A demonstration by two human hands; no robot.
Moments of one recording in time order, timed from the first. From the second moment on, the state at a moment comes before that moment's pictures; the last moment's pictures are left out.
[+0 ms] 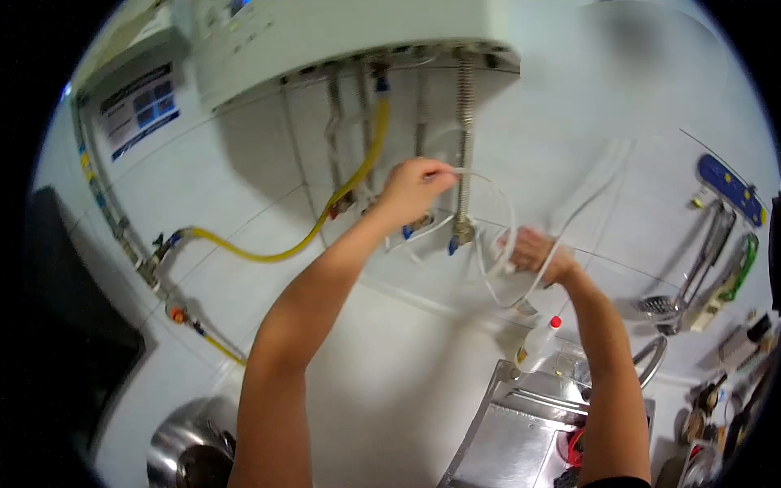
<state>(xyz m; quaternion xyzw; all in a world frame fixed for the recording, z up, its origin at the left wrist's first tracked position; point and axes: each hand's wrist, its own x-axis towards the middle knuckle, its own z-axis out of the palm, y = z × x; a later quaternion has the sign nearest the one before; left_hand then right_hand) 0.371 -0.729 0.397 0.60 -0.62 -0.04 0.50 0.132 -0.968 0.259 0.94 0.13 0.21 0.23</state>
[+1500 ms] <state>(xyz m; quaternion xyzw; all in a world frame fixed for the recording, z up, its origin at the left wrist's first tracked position) 0.636 -0.664 0.251 0.80 -0.41 0.27 0.35 0.159 -0.944 0.233 0.90 0.07 0.22 0.36</state>
